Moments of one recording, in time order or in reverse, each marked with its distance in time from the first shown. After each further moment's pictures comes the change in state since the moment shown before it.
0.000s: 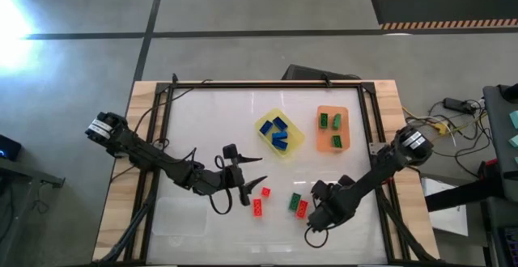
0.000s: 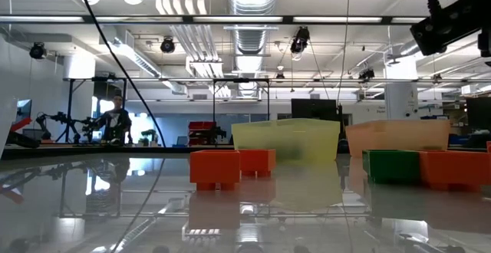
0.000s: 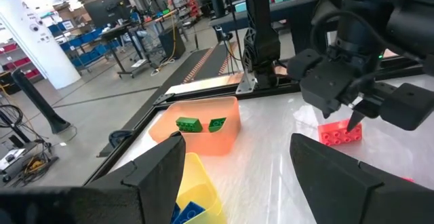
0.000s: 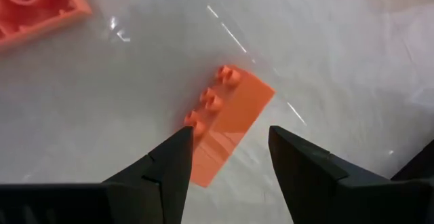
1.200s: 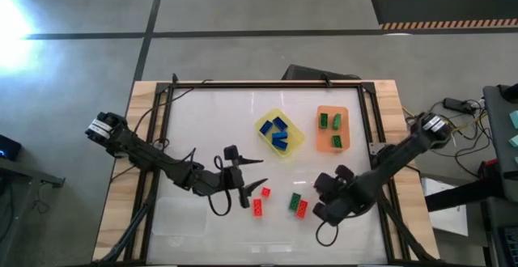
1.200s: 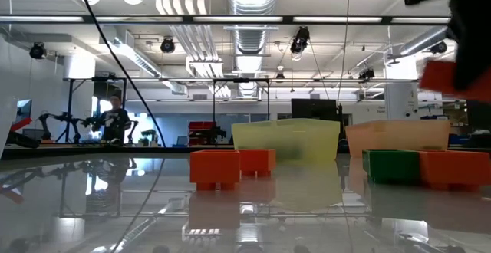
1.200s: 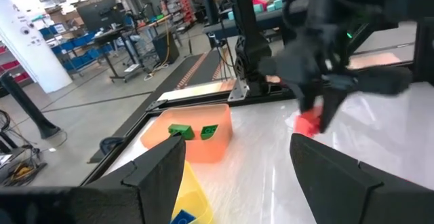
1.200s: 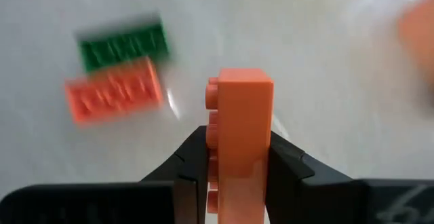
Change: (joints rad) left arm -0.007 0.000 0.012 0.011 0.021 0.000; right arm 0.024 -0.242 -0.128 0.197 0.269 -0.127
